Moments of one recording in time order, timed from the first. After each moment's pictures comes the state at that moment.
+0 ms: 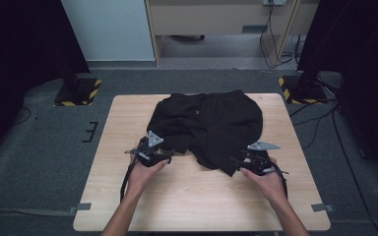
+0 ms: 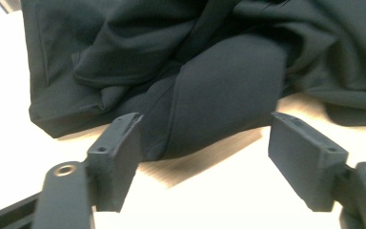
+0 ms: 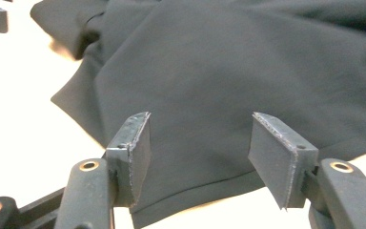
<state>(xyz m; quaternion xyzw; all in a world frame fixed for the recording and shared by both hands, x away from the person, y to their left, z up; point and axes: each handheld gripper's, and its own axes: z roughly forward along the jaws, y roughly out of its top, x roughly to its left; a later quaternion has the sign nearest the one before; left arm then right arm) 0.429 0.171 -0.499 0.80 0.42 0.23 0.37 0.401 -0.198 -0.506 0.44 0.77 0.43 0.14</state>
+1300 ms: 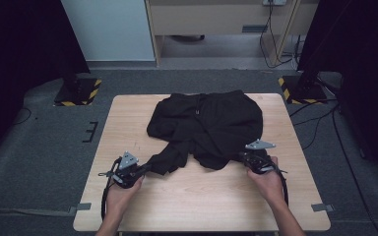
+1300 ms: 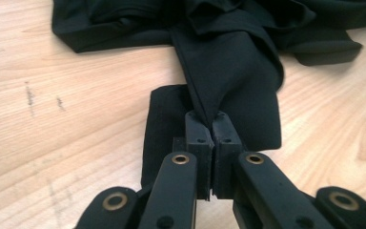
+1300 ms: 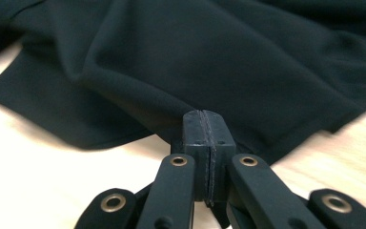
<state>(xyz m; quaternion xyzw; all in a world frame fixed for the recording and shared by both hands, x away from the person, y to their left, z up) 0.355 0.238 -0.499 0.78 0.44 0.19 0.41 0.408 -0.202 -0.499 0.47 0.78 0.35 0.21</state>
